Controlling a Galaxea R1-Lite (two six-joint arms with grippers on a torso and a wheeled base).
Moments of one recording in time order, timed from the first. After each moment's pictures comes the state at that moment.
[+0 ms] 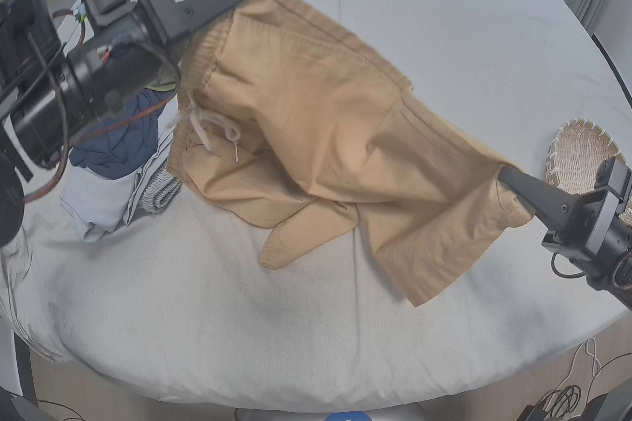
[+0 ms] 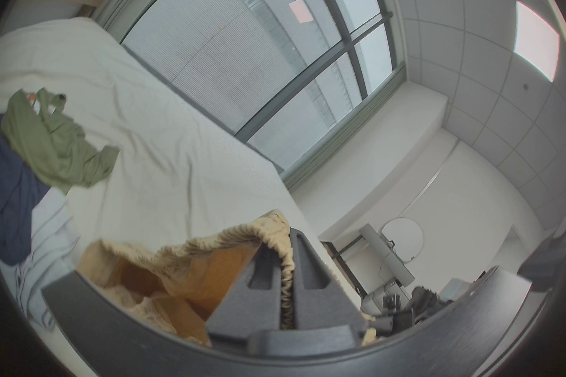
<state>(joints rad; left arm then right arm) -0.49 1.52 -1.09 -0.73 -0.33 -0.53 0.59 1.31 -0.33 -1.21 0.31 0.75</state>
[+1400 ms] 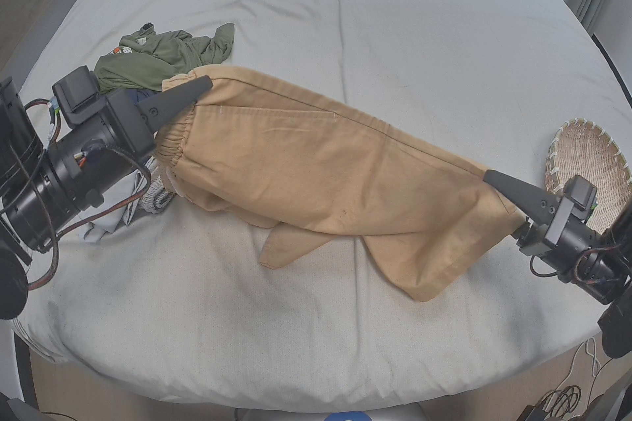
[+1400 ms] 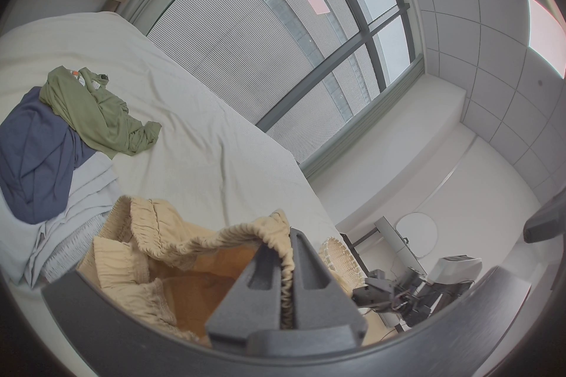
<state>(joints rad) -0.42 1.43 -0.71 -0.94 -0.32 -0.54 0.37 1.59 -0.23 -1.54 0.45 0.88</state>
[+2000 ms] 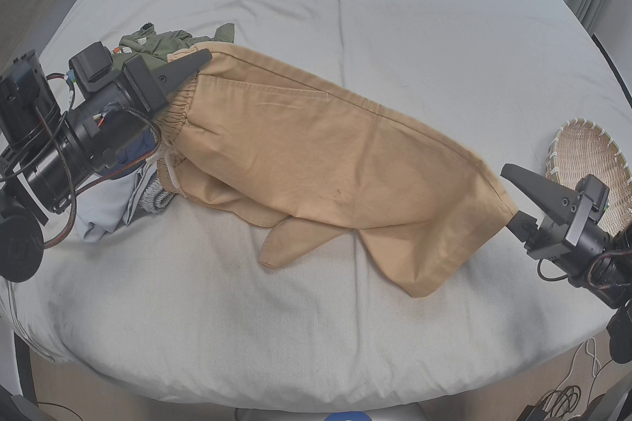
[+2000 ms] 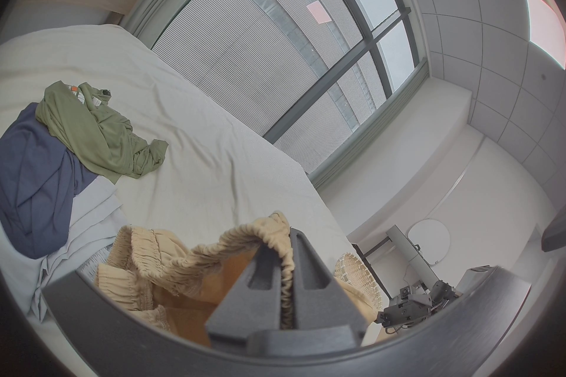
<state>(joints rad) -0.35 1.54 -0.85 -0.95 -0.32 -0.54 0.41 1.51 -0.21 -1.54 0.45 0.96</state>
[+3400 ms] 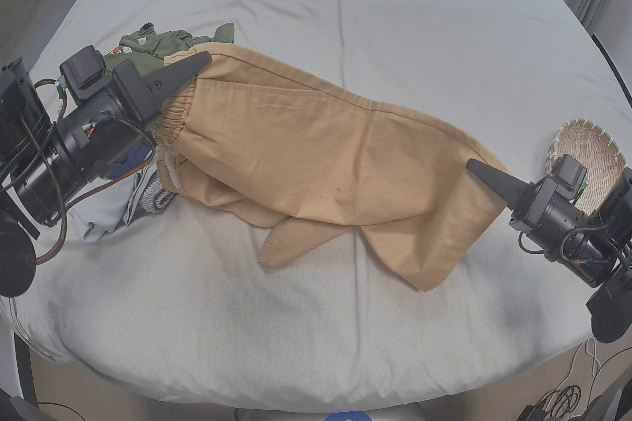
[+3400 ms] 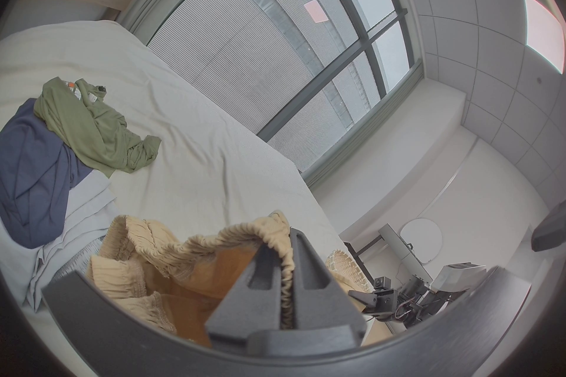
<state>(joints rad) -0.38 1.50 -0.79 -0.97 -0.33 -0.55 0.39 1.66 -0.34 -1.54 0.42 0.77</state>
